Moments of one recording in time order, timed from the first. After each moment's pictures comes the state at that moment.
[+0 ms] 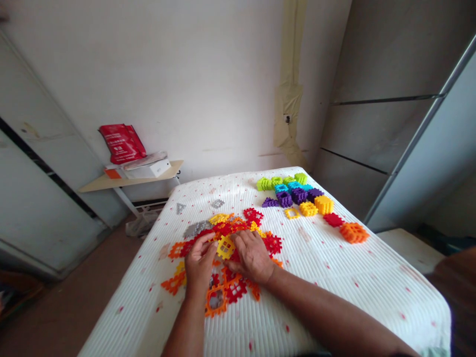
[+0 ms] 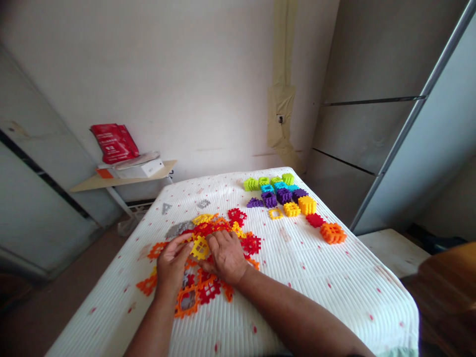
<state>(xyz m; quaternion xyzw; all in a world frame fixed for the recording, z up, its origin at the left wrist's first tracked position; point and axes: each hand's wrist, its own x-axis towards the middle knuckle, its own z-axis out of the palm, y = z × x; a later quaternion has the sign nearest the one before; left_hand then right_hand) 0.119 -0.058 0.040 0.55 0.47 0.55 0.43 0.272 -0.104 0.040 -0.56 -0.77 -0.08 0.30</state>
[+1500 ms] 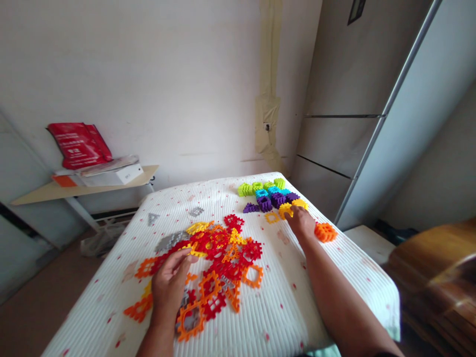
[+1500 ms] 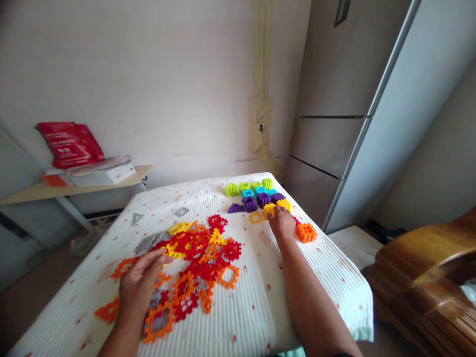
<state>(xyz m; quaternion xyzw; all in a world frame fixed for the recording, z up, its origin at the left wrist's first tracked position) 0.110 -0.058 0.043 0.58 0.51 0.52 0.37 0.477 -0.112 0.047 -0.90 -0.39 -0.09 0.17</state>
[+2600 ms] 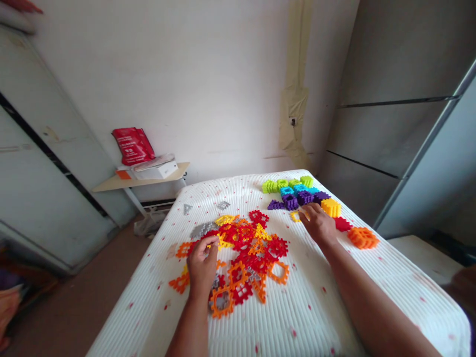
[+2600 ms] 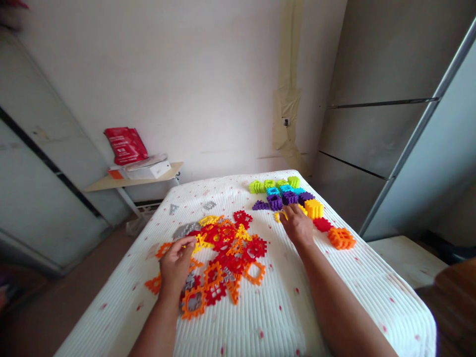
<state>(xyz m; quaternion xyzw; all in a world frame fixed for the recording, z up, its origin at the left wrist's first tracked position) 0.103 -0.046 0.035 0.65 0.51 0.52 0.22 0.440 -0.111 0.051 -0.79 -0.53 -0.18 0.24</state>
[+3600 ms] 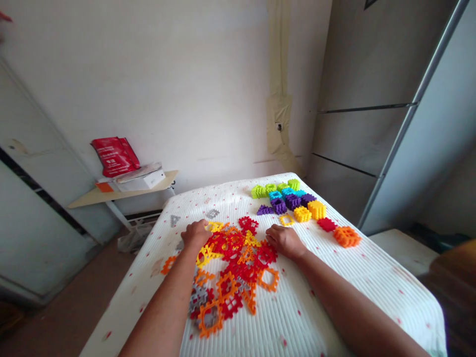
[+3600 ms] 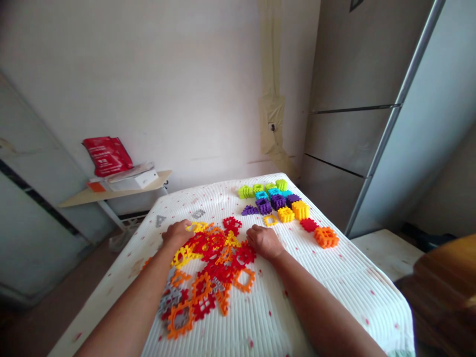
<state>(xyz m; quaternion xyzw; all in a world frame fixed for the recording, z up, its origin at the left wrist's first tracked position) 0.138 0.071 0.064 0.75 0.66 0.07 0.07 0.398 -0.097 0.031 -0.65 -0.74 -0.08 0.15</state>
